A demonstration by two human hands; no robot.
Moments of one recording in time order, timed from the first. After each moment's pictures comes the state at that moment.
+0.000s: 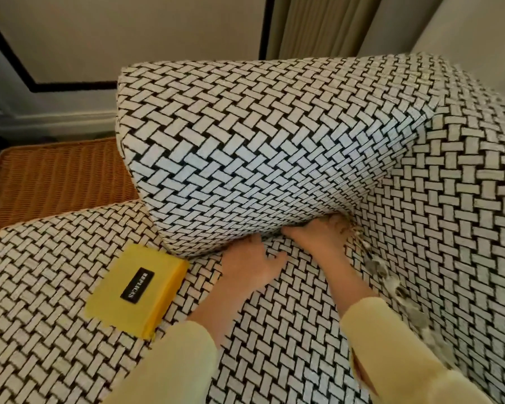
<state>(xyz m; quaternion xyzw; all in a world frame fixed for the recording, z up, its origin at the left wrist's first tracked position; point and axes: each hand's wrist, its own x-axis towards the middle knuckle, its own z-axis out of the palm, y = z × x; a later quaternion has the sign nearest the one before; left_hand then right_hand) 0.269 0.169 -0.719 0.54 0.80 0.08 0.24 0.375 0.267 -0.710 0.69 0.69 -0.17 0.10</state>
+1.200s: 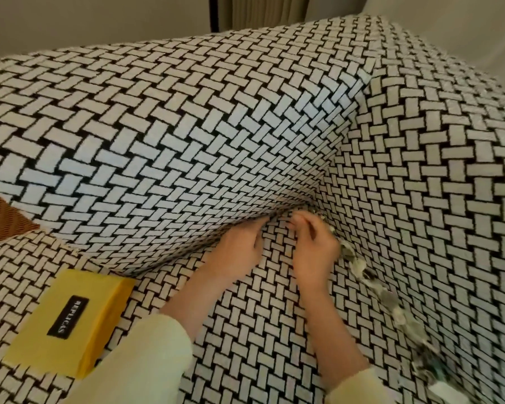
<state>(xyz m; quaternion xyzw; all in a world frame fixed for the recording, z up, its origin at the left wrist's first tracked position) 0.298 0.206 -0.716 0.68 0.65 0.23 0.25 0.418 0.224 -0.719 0.62 0.53 -0.30 -0.50</state>
